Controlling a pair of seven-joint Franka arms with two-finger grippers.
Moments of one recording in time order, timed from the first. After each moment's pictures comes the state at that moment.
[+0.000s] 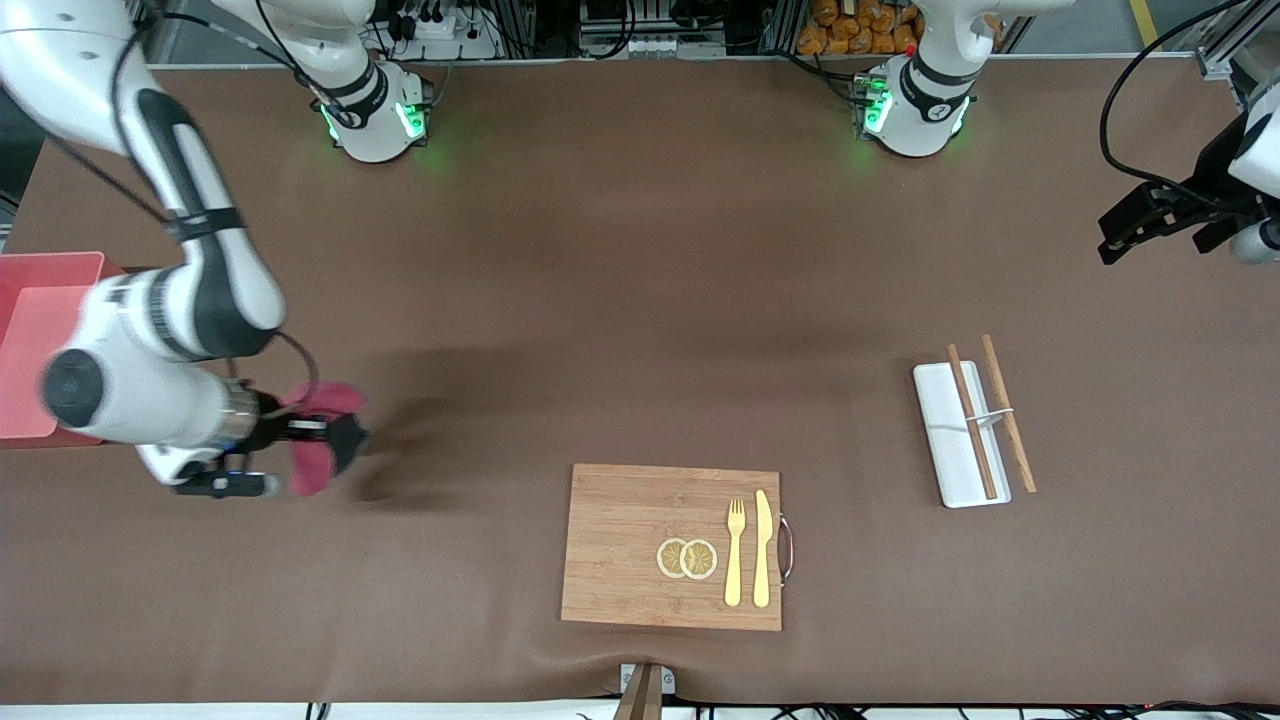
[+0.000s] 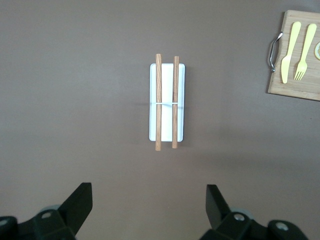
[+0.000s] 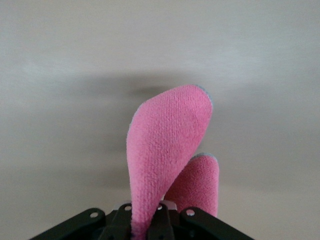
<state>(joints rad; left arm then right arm) -0.09 -0.07 0.01 -1.63 0.06 1.61 -0.17 -0.26 0.50 0.26 -1.63 -0.01 2.00 -0.04</state>
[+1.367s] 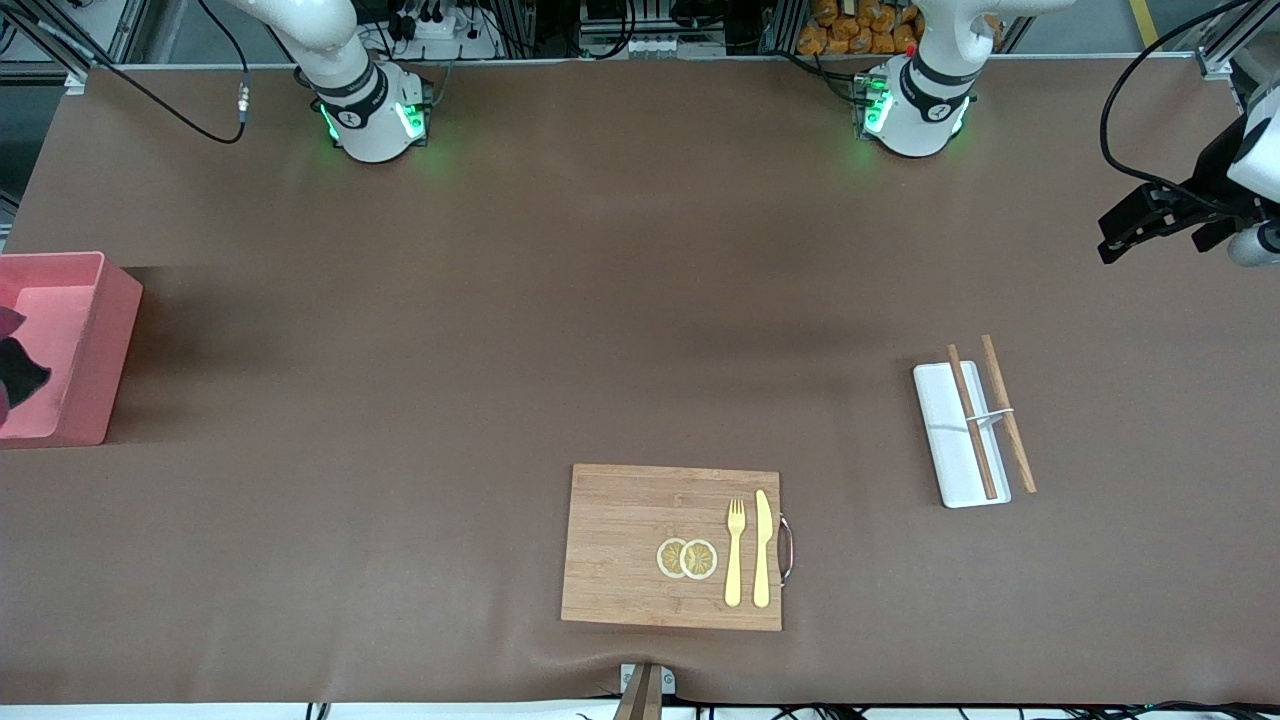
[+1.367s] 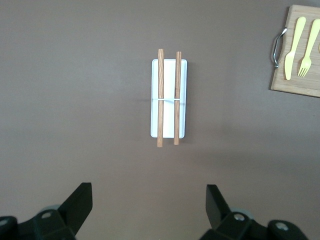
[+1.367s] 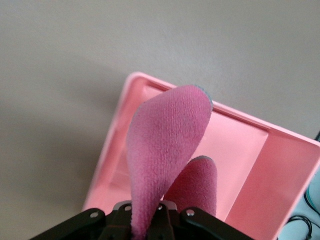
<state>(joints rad) -0.09 -0.07 0.02 -1.63 0.06 1.59 -0.17 -0.86 0.62 0.25 -1.44 -0.22 2.00 -0.98</state>
